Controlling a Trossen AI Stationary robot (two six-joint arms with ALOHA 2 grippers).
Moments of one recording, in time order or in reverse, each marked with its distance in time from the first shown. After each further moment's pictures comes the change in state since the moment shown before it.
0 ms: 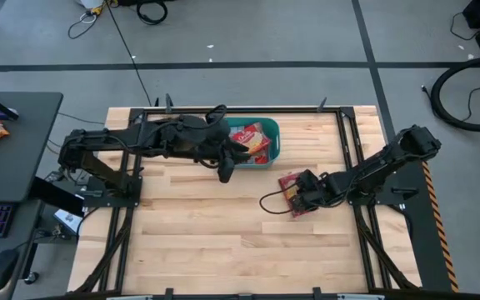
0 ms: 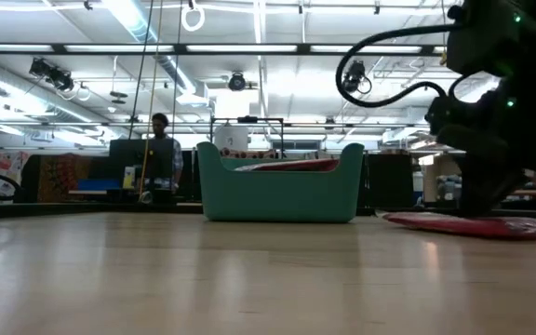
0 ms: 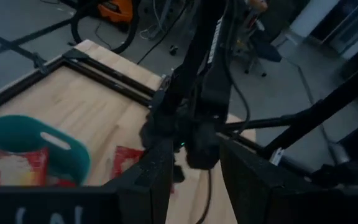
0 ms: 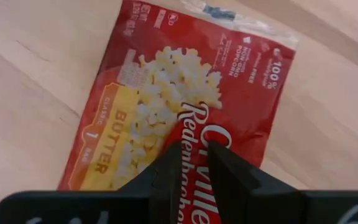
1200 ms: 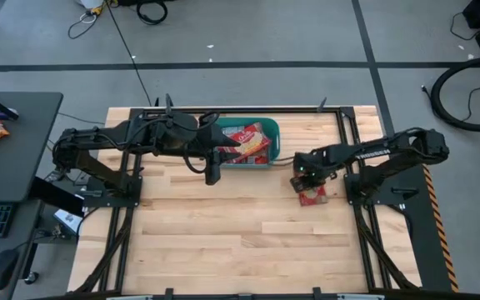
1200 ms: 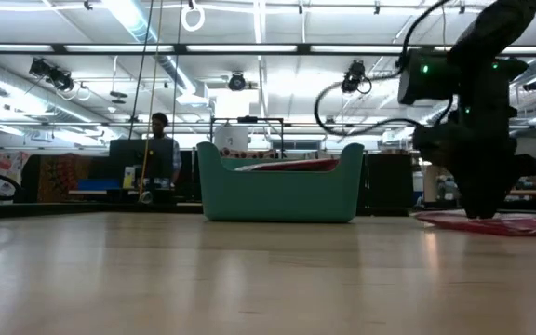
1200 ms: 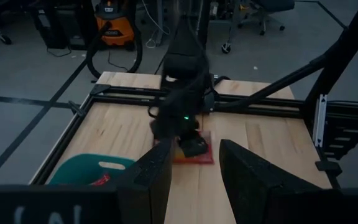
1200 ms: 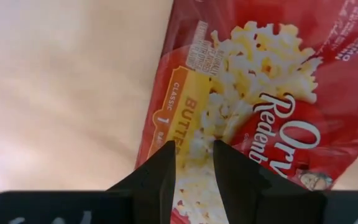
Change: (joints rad) left arm 0.002 -0.057 0.000 -0.083 -0.026 0.424; right arm -0.482 -0.103 -0.003 -0.087 -0.558 -0.213
